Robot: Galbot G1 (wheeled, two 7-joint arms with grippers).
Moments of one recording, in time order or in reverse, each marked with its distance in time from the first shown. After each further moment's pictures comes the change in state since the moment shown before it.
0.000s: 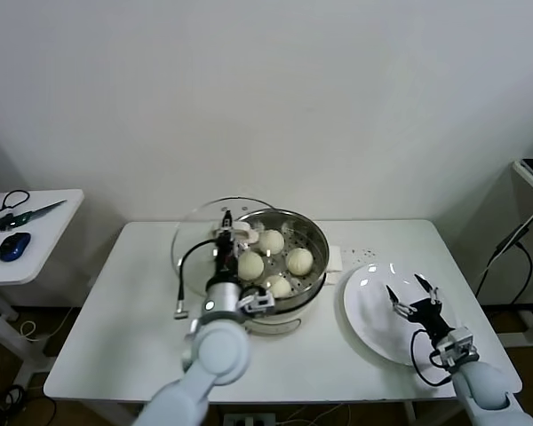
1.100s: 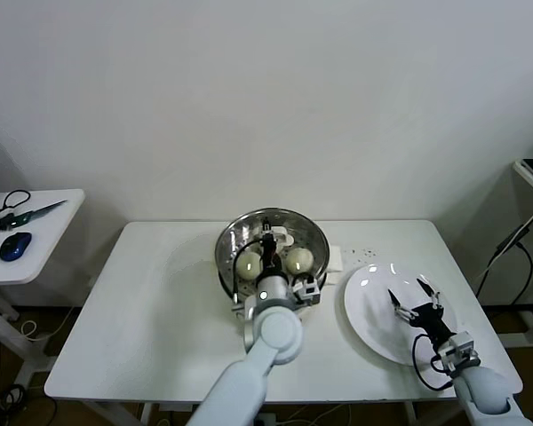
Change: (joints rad) left arm -0.064 -0.253 0.016 0.299 0.053 0.000 -0.063; right arm -0.004 0.020 0.020 -0.025 -0.031 0.018 -0.012
